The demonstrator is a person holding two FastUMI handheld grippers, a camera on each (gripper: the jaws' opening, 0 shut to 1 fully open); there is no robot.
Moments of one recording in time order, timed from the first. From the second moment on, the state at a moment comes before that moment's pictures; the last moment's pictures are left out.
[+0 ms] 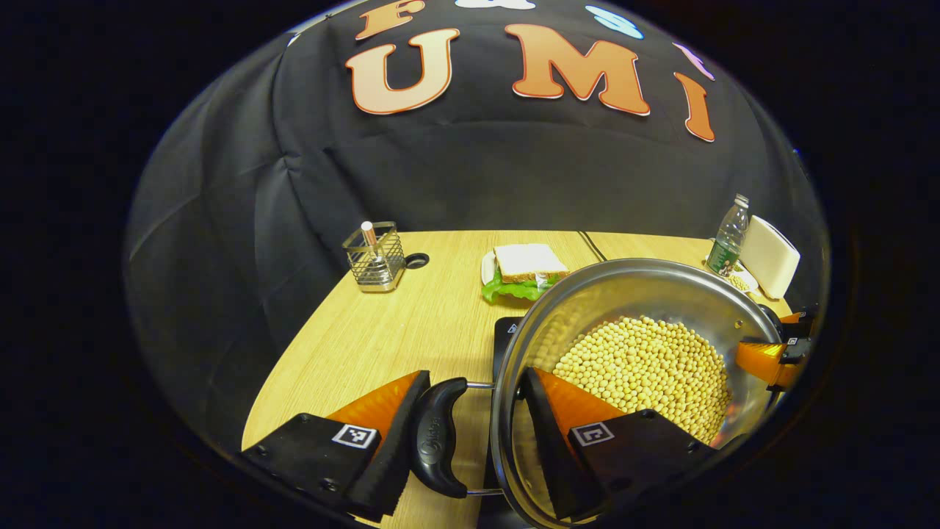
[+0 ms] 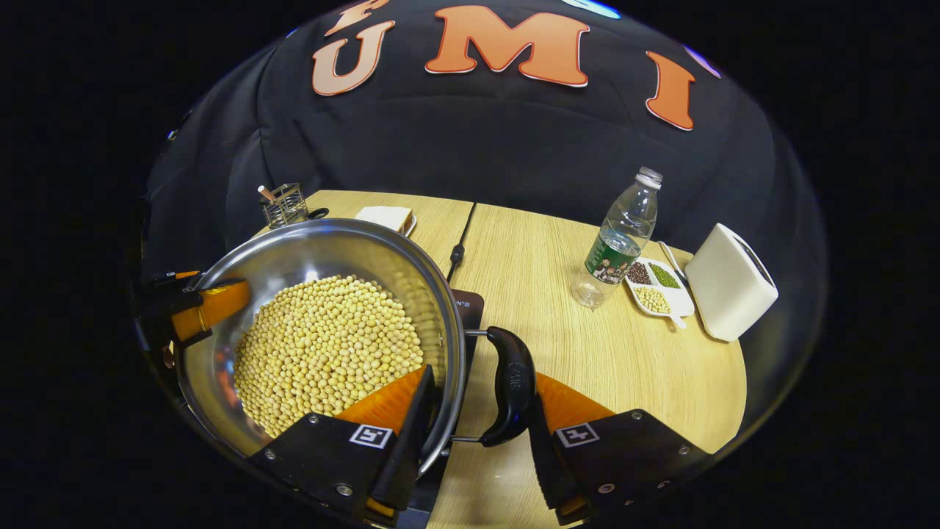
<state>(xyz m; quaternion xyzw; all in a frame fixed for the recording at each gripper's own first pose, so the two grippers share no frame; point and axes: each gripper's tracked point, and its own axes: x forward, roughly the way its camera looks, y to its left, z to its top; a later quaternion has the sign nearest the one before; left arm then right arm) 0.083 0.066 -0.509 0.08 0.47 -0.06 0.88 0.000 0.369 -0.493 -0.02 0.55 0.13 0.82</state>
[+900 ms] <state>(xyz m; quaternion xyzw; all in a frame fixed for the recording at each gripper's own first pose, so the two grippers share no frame) 0.111 0.062 -0.448 0.12 0.40 -0.03 0.91 -0.006 0.372 -0.471 -0.04 0.53 0.17 0.83</state>
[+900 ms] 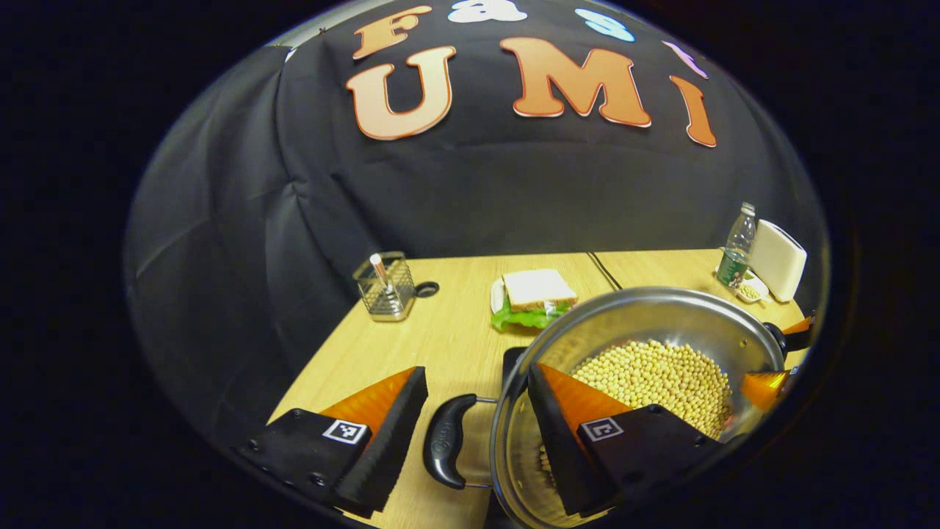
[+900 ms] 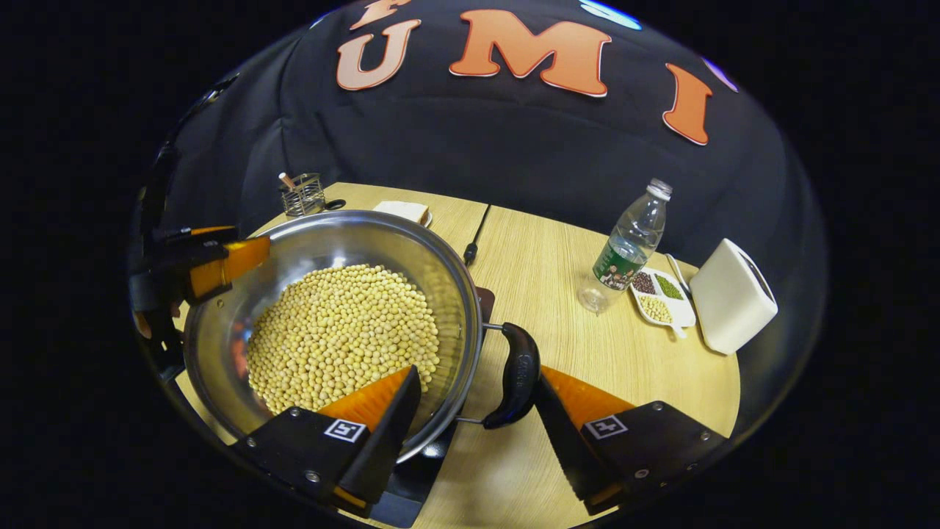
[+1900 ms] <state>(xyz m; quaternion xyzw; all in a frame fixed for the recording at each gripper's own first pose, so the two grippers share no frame) 0.081 -0.042 -0.126 0.05 0.09 -0.07 0.99 0.073 0.206 -0.172 0.00 0.18 0.10 0.98</state>
